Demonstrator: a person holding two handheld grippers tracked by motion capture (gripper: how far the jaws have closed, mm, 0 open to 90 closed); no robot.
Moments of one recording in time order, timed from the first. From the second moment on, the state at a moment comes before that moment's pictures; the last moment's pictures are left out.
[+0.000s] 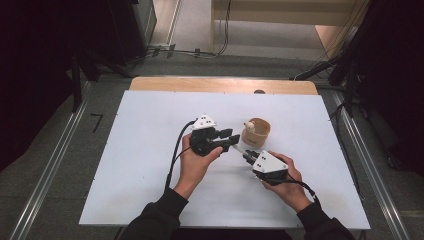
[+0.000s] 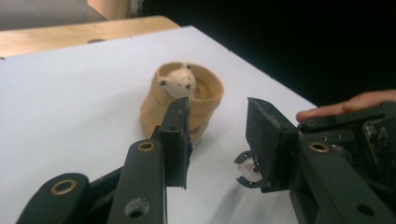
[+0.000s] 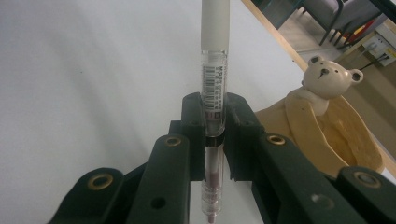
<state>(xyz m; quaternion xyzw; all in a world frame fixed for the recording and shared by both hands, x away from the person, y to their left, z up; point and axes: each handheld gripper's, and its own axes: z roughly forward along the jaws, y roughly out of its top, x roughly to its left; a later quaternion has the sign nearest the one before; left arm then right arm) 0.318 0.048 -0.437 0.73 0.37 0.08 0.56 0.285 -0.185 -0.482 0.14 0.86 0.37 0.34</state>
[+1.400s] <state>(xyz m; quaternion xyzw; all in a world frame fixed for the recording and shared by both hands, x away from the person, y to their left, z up) 0.276 0.168 -0.497 0.72 0.46 0.18 0.49 0.328 -0.224 -0.467 0.30 0.79 0.48 0.22</state>
